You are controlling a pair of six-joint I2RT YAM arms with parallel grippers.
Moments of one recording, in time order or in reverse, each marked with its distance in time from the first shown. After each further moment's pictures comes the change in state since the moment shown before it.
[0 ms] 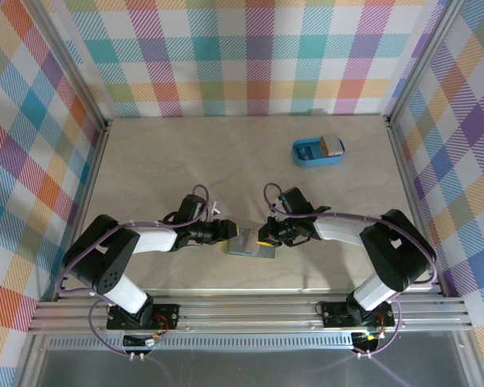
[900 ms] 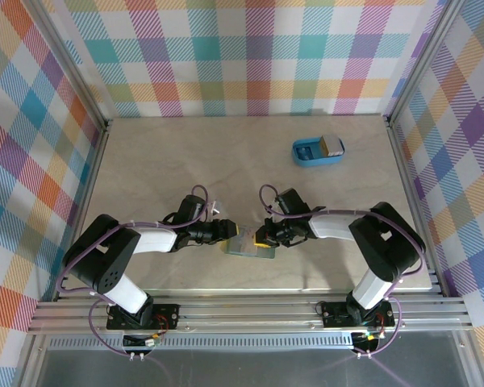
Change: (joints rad) left arm 0.000 0.006 -0.011 0.035 -0.001 -0.031; right arm 0.000 0.089 0.011 0.060 -0.040 -0.034
